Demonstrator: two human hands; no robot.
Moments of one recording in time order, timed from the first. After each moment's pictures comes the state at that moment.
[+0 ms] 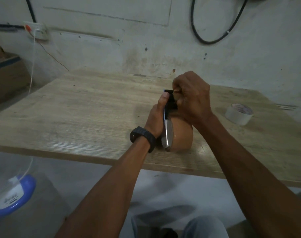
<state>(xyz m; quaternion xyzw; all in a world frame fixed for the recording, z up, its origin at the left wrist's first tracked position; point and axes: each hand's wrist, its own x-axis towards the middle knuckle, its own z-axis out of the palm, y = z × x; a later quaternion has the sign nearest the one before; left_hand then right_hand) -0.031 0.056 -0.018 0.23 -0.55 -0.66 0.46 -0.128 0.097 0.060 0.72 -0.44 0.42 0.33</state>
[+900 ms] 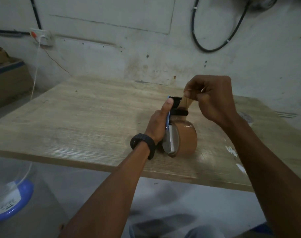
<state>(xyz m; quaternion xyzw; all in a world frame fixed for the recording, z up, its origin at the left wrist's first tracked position) -0.032 0.047 -0.020 0.27 -0.60 -0.62 0.43 -0.157 0.122 0.100 0.71 -0.56 0.40 0.12</state>
